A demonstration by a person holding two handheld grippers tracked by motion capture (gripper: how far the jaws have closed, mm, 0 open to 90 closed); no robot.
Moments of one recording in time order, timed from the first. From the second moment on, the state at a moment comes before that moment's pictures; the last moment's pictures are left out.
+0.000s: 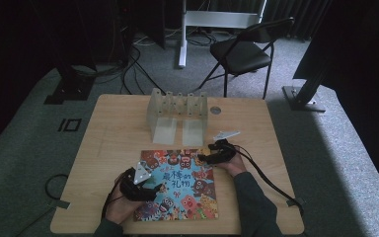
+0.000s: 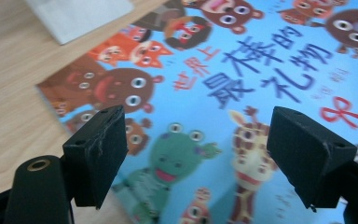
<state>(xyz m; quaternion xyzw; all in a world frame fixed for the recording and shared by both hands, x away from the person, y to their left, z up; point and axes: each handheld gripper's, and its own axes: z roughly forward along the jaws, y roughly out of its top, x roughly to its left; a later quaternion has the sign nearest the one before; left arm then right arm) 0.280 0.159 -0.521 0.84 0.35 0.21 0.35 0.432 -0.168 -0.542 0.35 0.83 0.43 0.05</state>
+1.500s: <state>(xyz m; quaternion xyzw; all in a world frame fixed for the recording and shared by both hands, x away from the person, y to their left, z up) 0.206 0.075 -0.528 0.88 0.20 0.23 0.36 0.424 -0.178 -0.498 0.34 0.78 0.52 0.01</state>
